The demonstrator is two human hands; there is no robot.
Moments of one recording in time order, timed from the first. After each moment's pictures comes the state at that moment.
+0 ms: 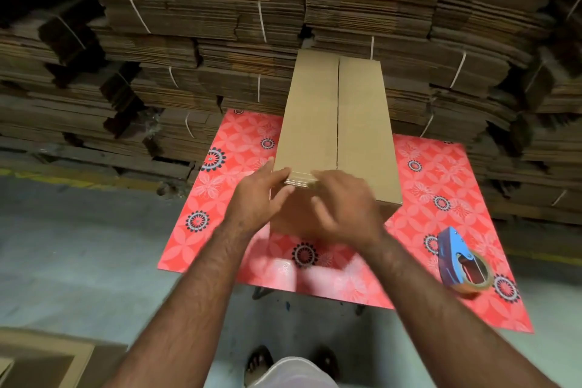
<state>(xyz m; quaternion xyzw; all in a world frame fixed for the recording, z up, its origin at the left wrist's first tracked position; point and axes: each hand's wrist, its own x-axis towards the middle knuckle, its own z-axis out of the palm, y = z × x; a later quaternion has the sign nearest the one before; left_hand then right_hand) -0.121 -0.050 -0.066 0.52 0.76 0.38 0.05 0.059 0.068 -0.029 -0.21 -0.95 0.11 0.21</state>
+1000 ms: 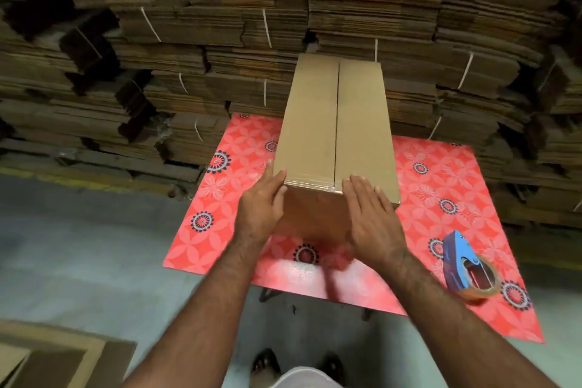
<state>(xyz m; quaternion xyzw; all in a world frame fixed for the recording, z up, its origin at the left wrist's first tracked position) -0.087 -0.049 -0.076 0.41 0.79 0.46 0.01 0.111 0.077 -0.054 -0.31 -0.95 -0.05 0.01</state>
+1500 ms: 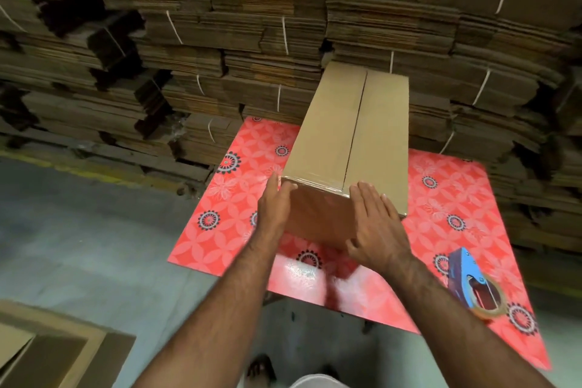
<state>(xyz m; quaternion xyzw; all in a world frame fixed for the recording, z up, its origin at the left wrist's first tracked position) -0.072 -0.025 -0.058 0.08 0.73 0.61 0.28 0.103 0.079 -0.041 -0.30 -0.95 -0.04 -0.01</state>
